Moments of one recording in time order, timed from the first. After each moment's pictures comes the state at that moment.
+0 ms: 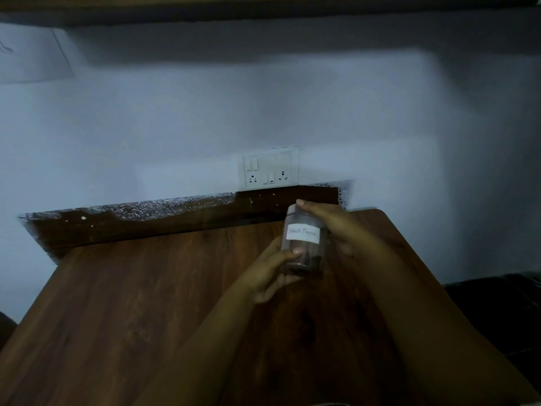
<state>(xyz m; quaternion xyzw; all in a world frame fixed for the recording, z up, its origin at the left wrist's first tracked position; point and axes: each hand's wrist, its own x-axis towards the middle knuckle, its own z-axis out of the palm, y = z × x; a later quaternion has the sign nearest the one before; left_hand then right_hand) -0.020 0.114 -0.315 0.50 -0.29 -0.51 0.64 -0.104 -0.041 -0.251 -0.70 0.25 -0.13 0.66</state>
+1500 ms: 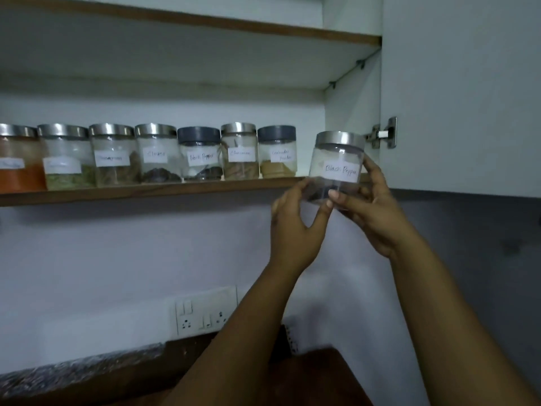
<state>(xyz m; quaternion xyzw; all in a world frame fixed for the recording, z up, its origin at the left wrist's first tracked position) -0.127 -0.106 -0.028 0.54 -0.53 0.18 0.62 -0.235 -0.213 -0.003 -0.66 0.02 -0.50 0.56</state>
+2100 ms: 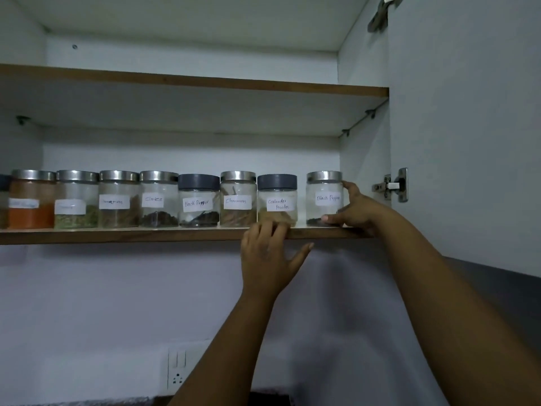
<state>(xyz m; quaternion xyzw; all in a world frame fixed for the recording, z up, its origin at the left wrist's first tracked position) -0.044 -0.182 -0.005 0.64 -0.39 0.56 0.37 -0.172 -0.338 0.105 -0.84 0.21 -0.33 0.38</state>
